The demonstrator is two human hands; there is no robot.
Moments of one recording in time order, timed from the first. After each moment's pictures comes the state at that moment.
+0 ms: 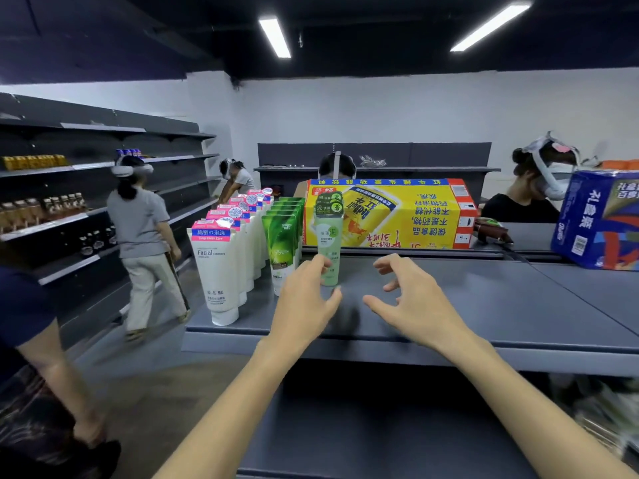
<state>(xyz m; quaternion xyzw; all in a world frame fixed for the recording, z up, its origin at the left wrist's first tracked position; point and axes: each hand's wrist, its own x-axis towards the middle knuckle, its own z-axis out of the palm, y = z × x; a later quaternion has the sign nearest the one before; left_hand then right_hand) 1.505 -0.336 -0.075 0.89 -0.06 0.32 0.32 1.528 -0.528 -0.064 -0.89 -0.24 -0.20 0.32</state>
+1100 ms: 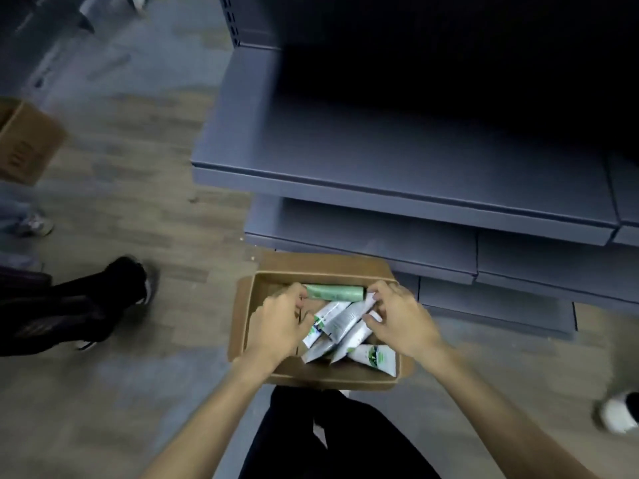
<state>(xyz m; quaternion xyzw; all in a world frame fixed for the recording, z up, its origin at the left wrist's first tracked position) 1.298 -0.368 -0.445 0.93 0.18 -0.16 0.29 1.368 -0.586 -0.472 -0.93 -0.17 0.27 0.19</state>
